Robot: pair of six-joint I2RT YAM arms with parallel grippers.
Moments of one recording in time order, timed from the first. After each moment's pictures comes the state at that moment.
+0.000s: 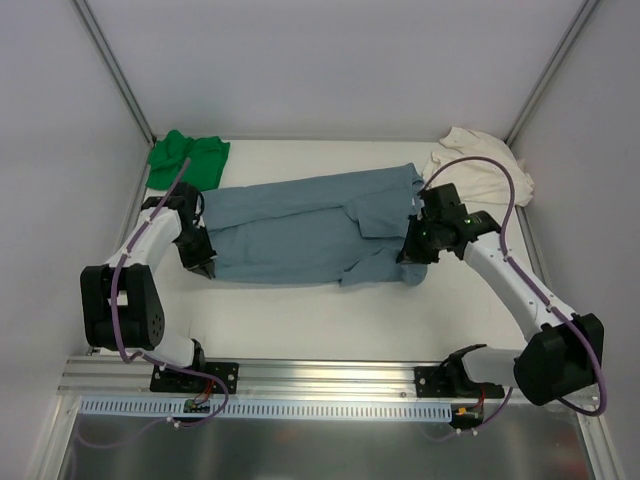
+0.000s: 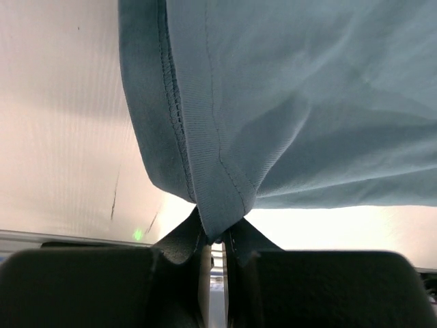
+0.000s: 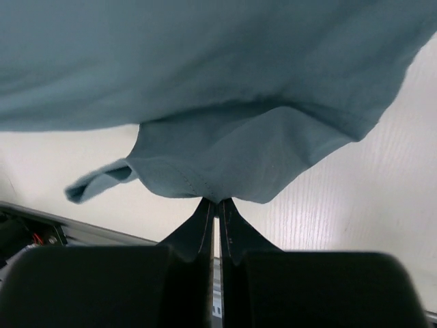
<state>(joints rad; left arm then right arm) 0.03 1.50 1.04 -1.03 0.07 -0.36 0.40 1.25 1.04 -0.85 -0.15 0.51</state>
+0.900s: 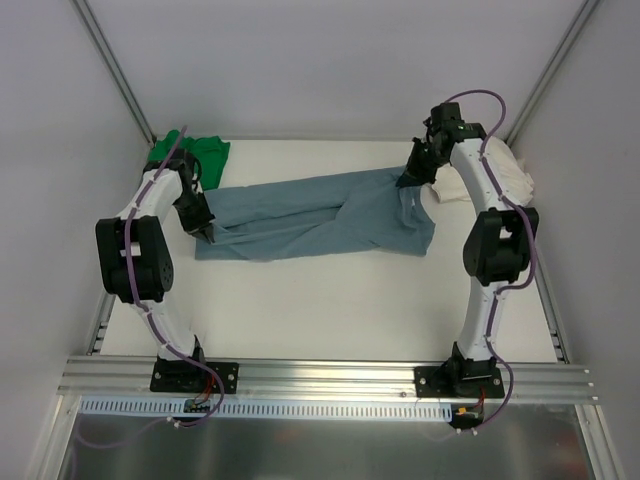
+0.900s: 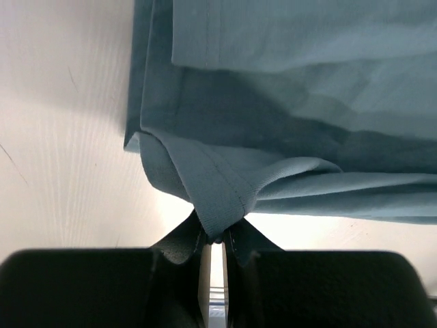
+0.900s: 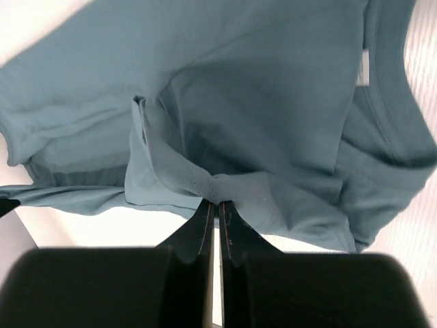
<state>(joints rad) 0.07 1.82 1.43 -1.04 0.08 -0.34 0.14 2.04 1.95 -1.00 -0.28 0.43</state>
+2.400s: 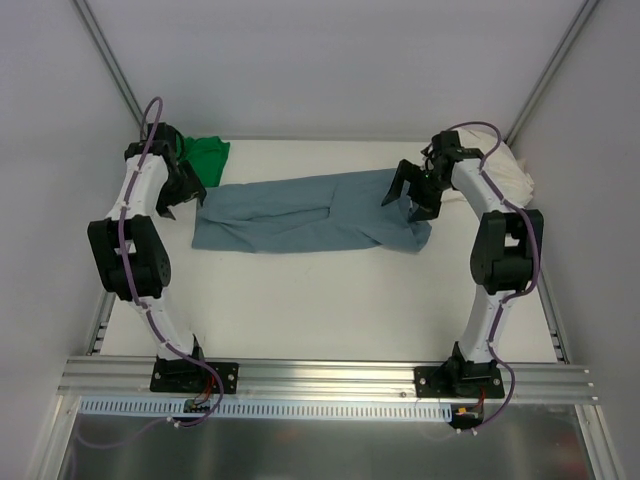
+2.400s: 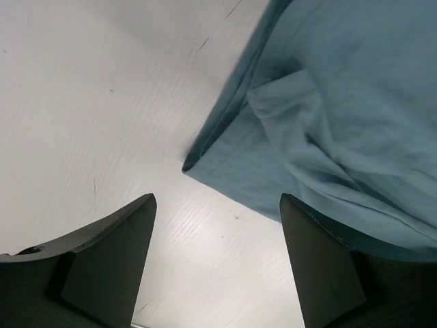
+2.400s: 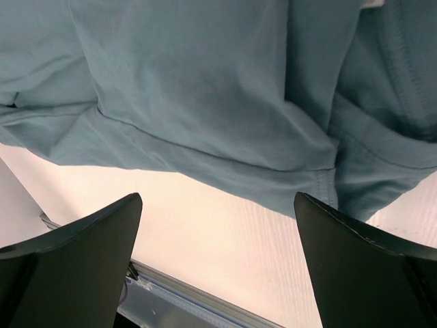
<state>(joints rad) 0.13 1.90 1.65 -1.03 -0.13 -0.43 0.10 1.99 1.67 -0.89 -0.40 0.43</state>
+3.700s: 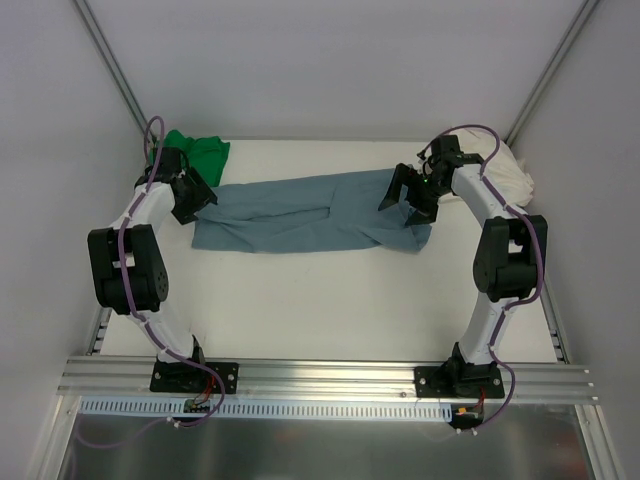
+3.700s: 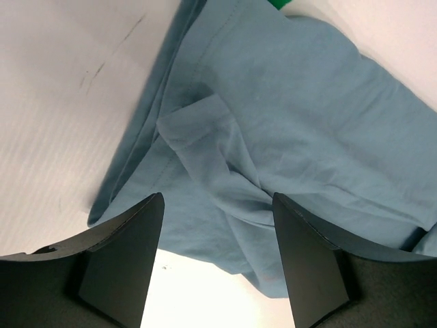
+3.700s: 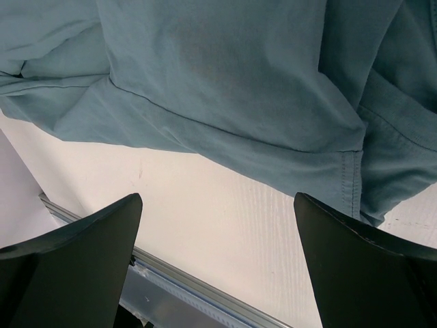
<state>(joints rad) 0.13 1.75 1.28 -0.51 0.06 -0.57 0.13 1.91 1.58 -0.86 -0.45 0.40</state>
